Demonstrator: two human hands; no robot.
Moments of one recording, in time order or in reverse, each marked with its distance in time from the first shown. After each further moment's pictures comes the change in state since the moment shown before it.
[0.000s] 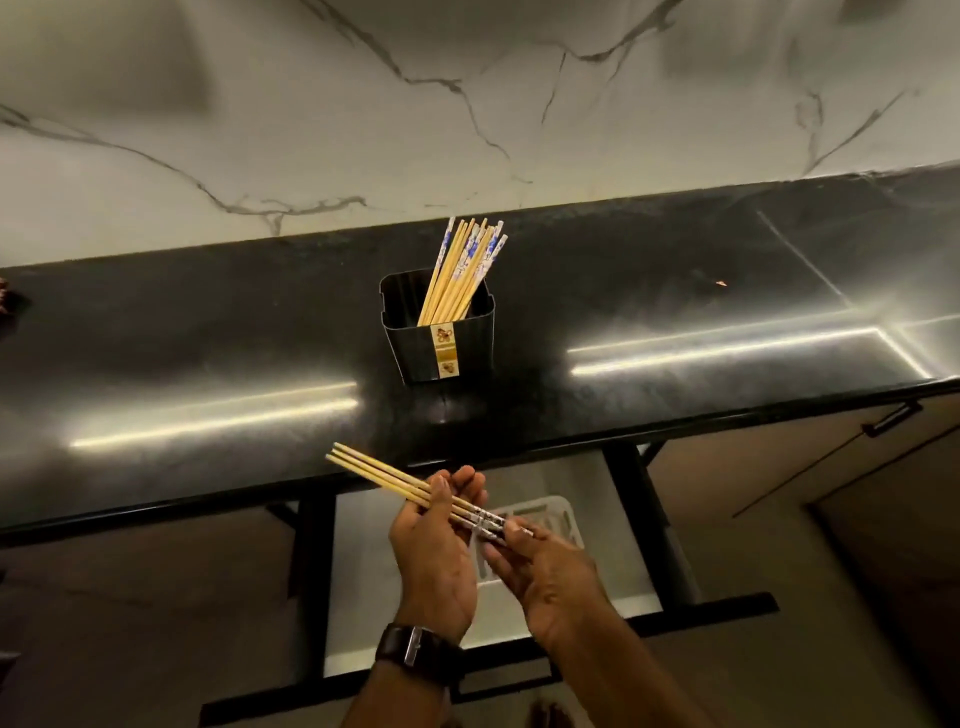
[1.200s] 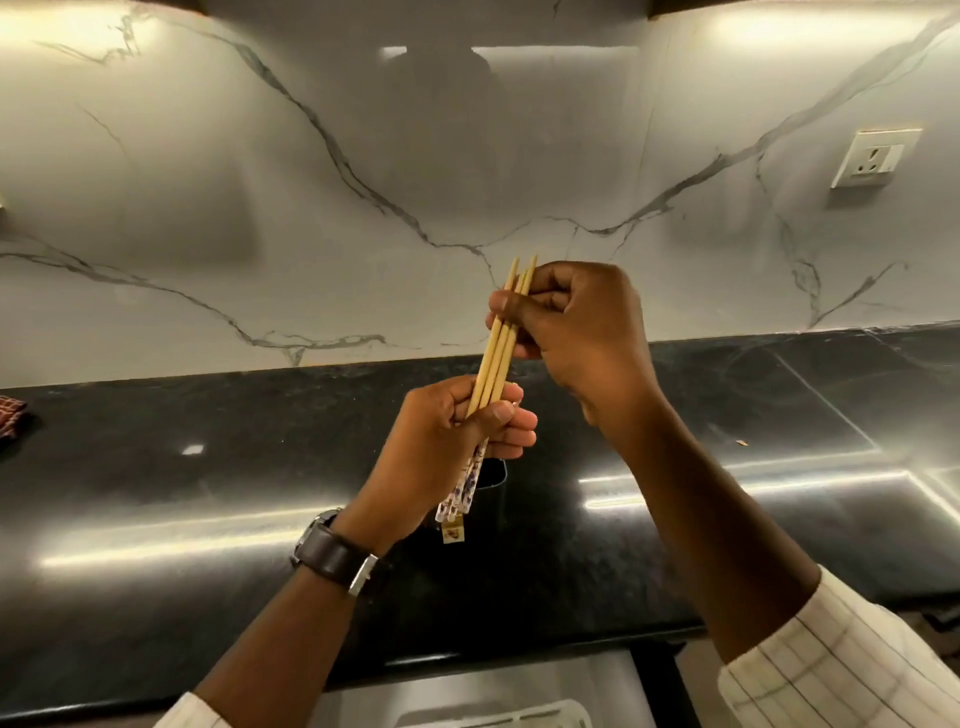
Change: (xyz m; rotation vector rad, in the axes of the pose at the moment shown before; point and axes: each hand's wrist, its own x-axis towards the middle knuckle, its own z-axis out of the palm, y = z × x) left_hand 0.059 0.180 0.186 0.732 -0.797 0.579; right_hand -0.068 -0.273 0.207 -0.784 -0.298 -1.306
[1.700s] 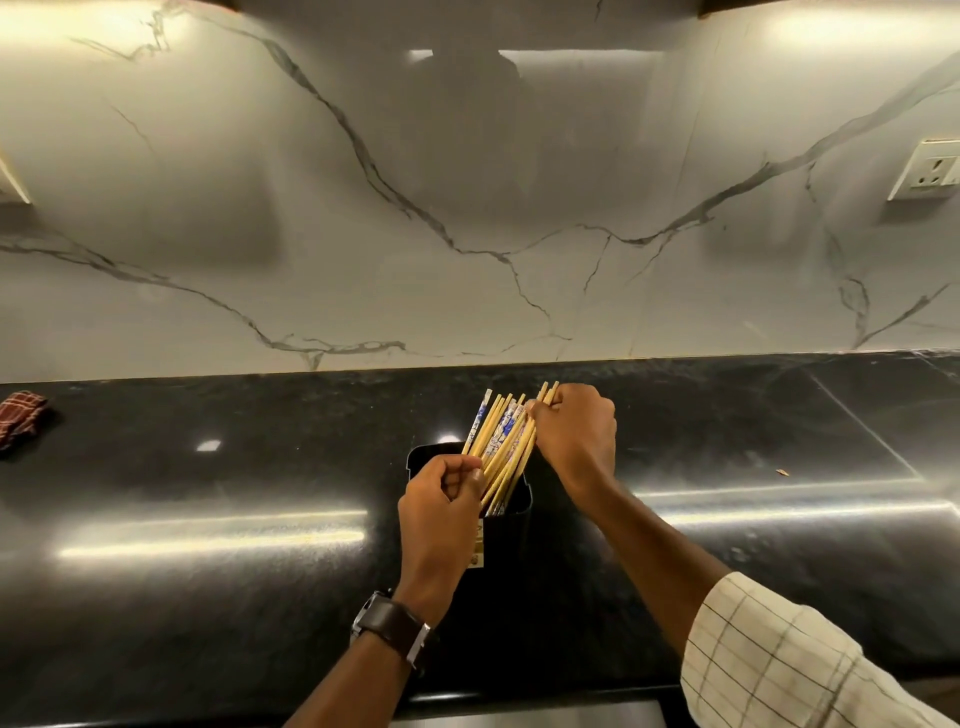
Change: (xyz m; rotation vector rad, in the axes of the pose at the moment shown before) left_hand -0.006 -0.098 0.000 0.201 0.531 -0.203; right_hand 0.023 0.142 0.056 -0.453 0.125 0.314
